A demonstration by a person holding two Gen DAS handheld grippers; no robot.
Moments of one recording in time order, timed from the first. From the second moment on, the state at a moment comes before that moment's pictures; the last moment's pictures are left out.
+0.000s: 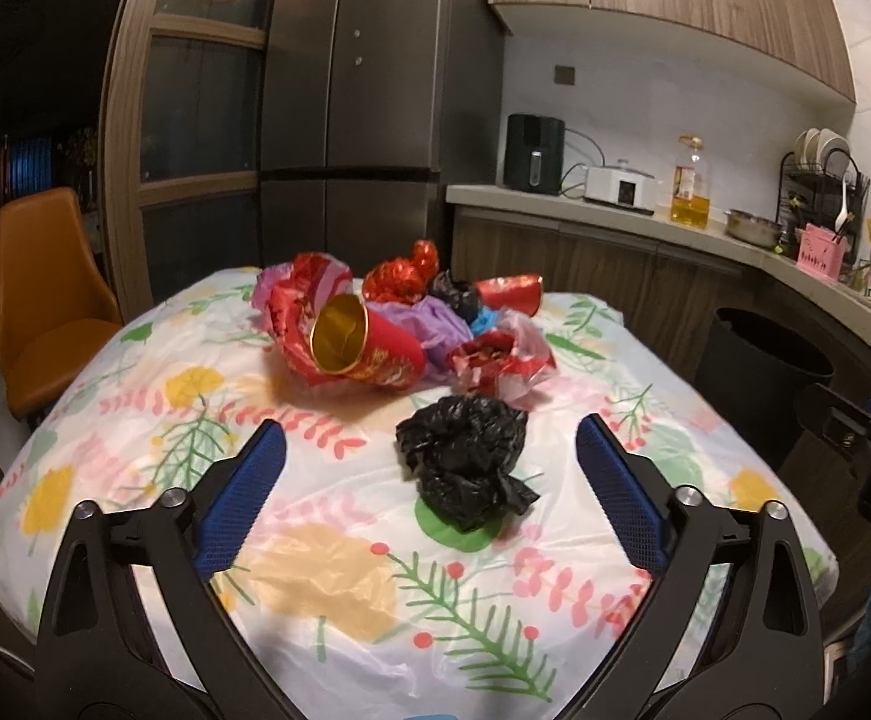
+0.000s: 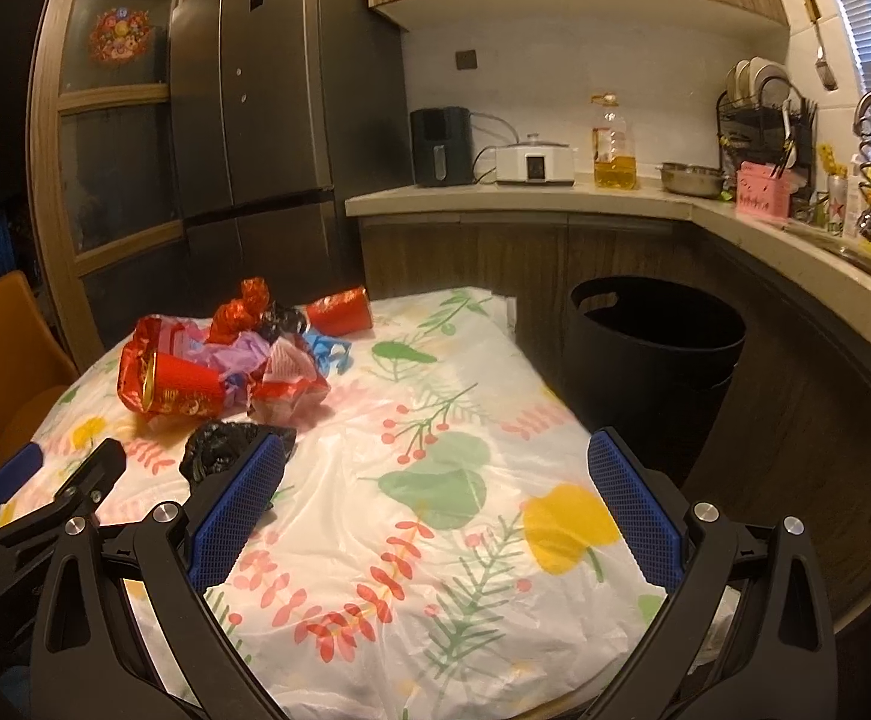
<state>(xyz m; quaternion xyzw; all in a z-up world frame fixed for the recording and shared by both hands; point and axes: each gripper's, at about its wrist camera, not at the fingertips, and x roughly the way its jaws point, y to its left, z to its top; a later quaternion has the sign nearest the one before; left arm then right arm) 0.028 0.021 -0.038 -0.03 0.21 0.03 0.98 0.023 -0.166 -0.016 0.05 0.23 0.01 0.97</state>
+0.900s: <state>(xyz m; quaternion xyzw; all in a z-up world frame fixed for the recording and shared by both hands) 0.140 0.017 -0.119 -0.04 0.34 -0.01 0.94 0.103 -0.148 -0.050 0.04 0.22 0.08 0.97</state>
